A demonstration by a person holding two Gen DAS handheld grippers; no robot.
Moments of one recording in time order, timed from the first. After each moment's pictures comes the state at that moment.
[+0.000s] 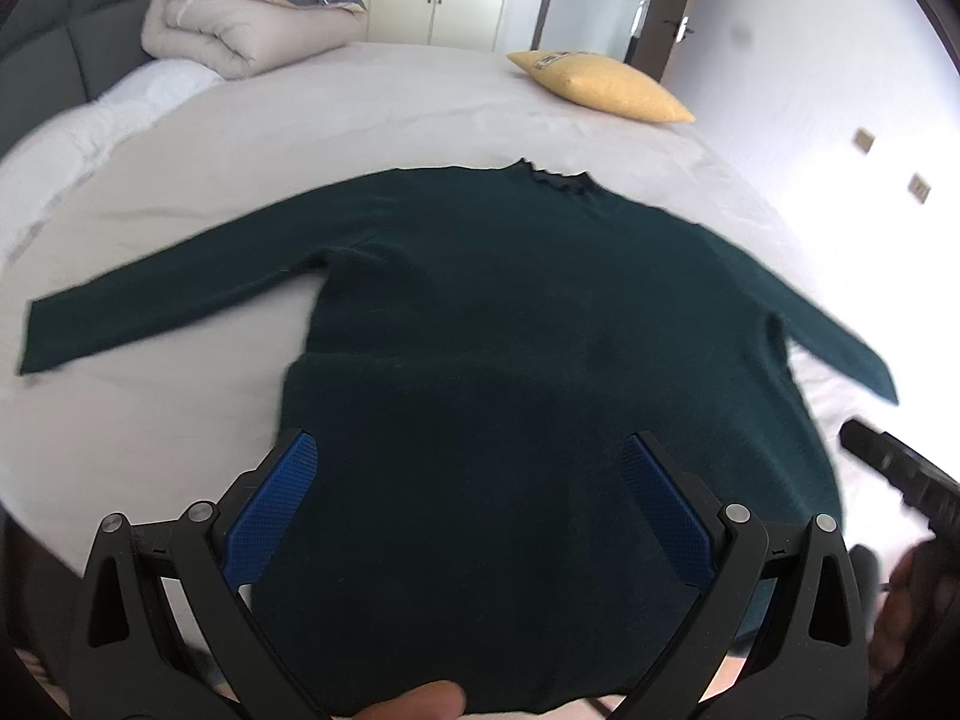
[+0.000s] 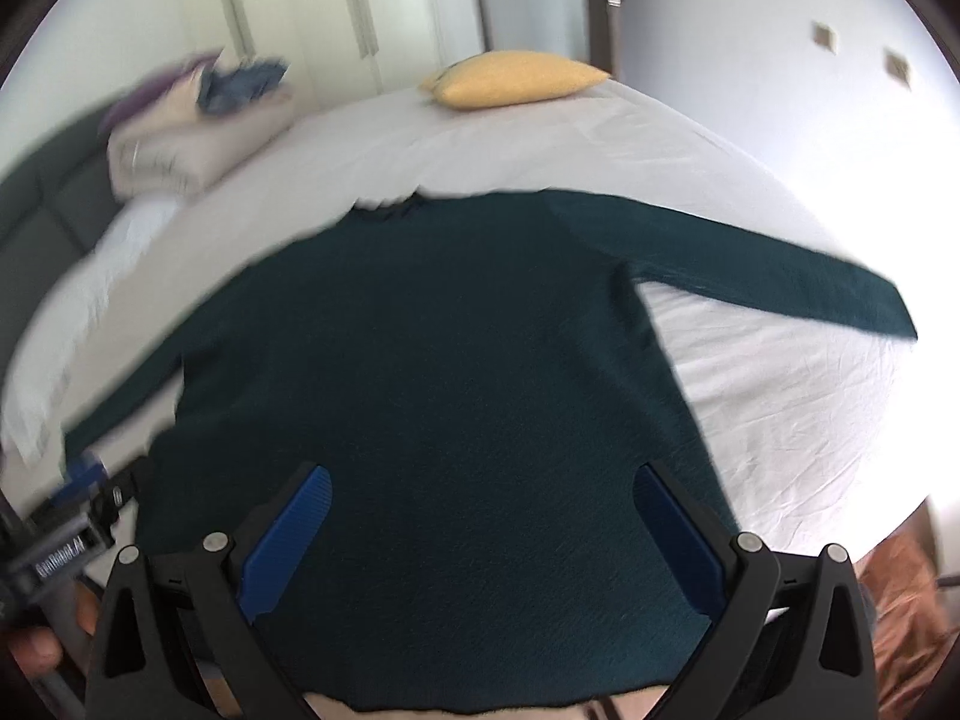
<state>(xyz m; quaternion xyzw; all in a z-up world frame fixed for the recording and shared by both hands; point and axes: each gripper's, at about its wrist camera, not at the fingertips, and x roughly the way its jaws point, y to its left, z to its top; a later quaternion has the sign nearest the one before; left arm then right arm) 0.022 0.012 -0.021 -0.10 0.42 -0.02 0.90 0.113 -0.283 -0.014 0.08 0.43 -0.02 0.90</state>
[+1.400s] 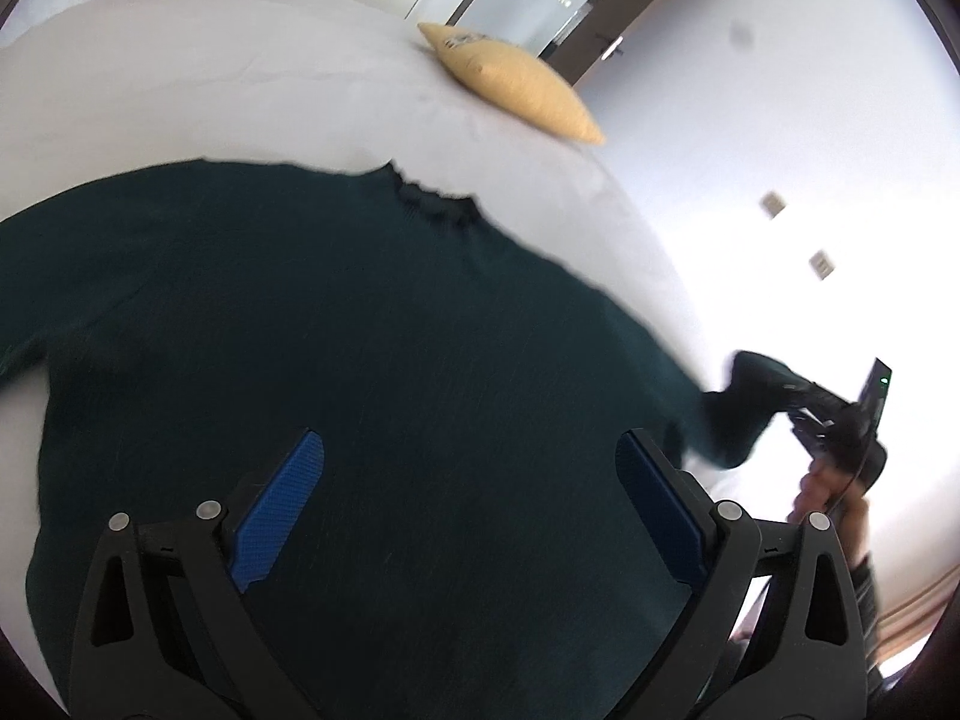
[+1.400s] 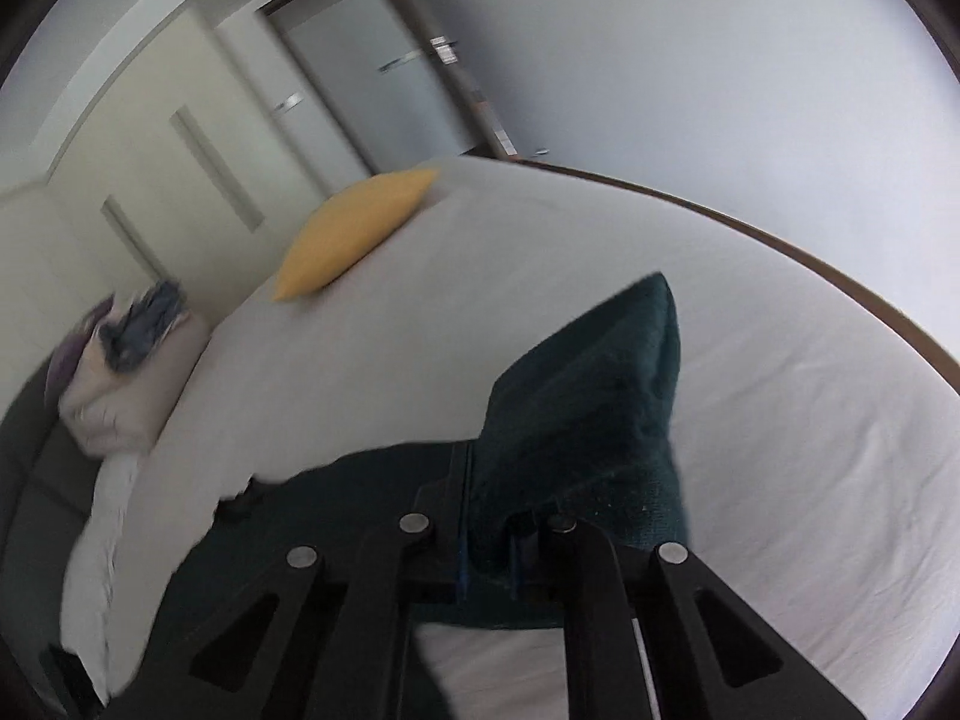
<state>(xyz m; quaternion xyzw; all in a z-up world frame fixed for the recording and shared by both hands) 0.207 -0.005 -0.058 -0.25 0.42 -0.19 0.85 0.273 -0.493 0.013 0.22 0.33 -0.07 0.91</state>
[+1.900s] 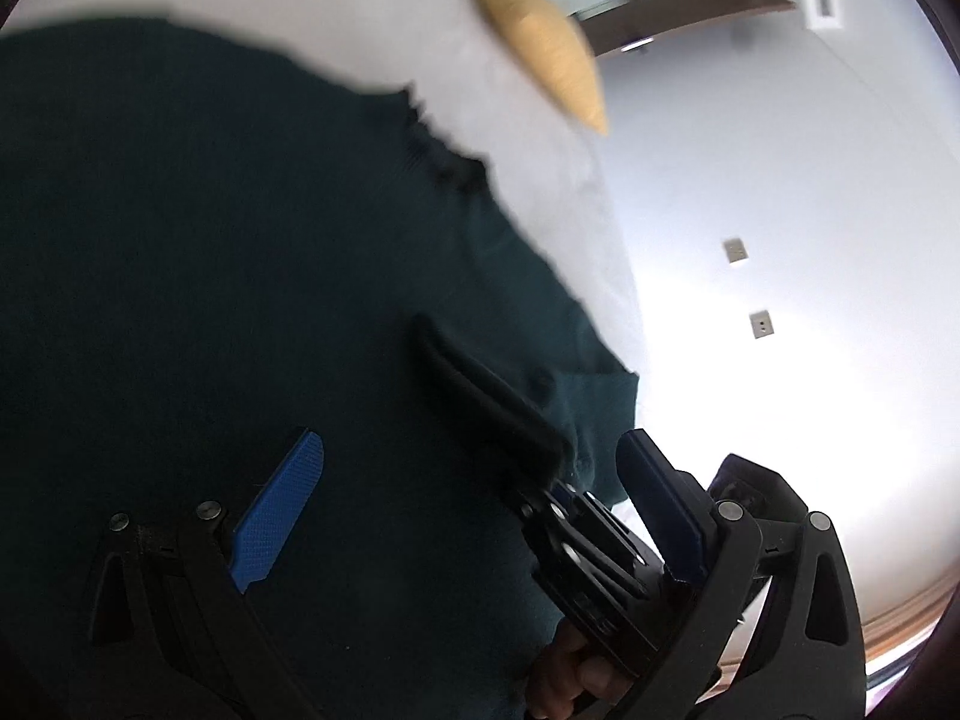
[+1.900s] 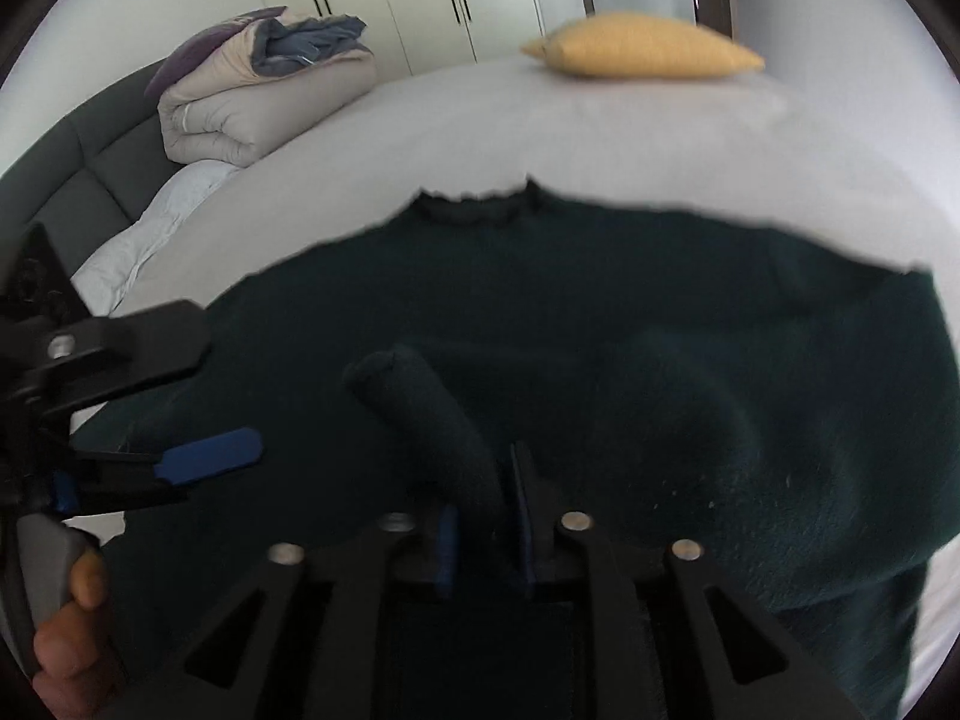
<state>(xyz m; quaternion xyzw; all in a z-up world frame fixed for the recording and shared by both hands) 0.304 0.011 -0.118 -0.39 0.50 -0.24 0.74 0.332 -0.237 -0.104 0.06 0.46 0.11 0.88</state>
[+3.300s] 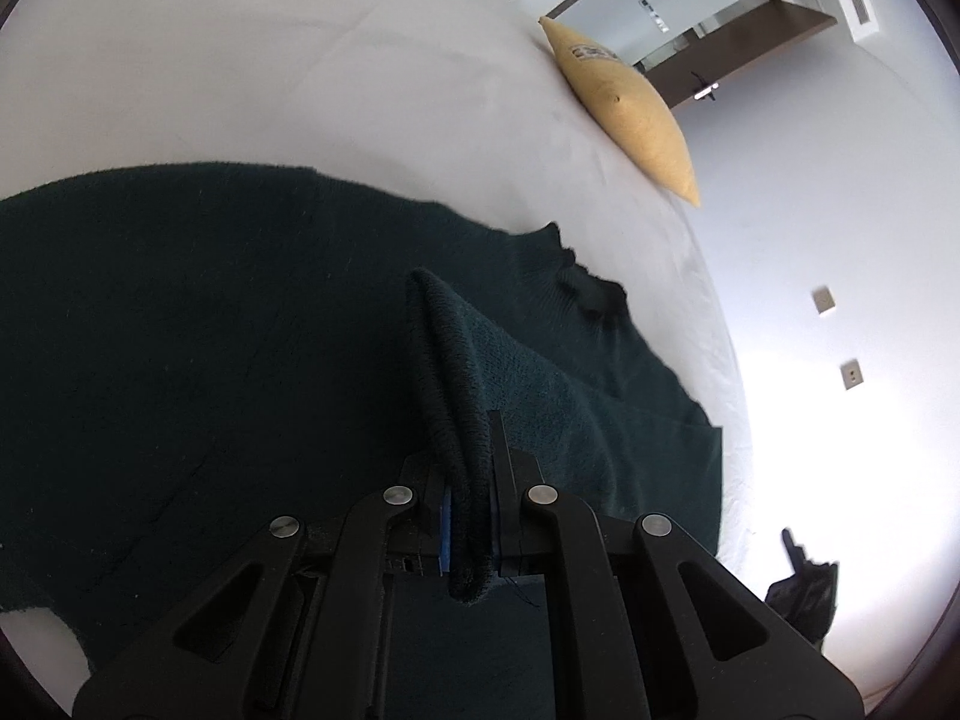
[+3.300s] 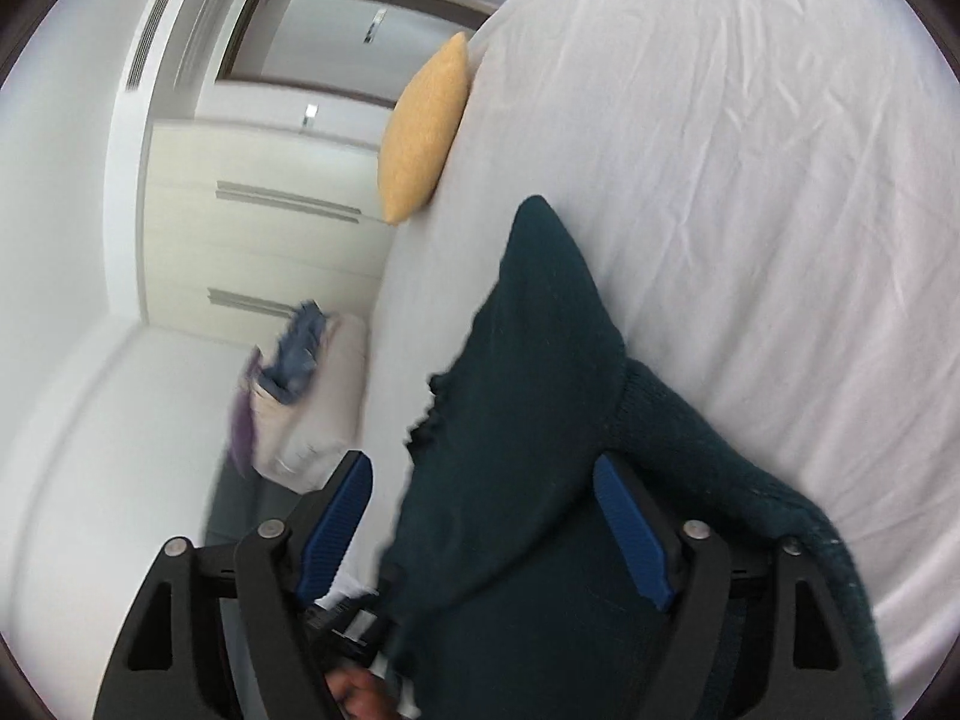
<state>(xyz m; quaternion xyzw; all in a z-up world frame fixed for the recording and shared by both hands) 0.340 0.076 -0.118 -0.33 0.46 -0.12 0.81 0.285 -0.408 -0.135 0.55 0.31 0.08 0.77</state>
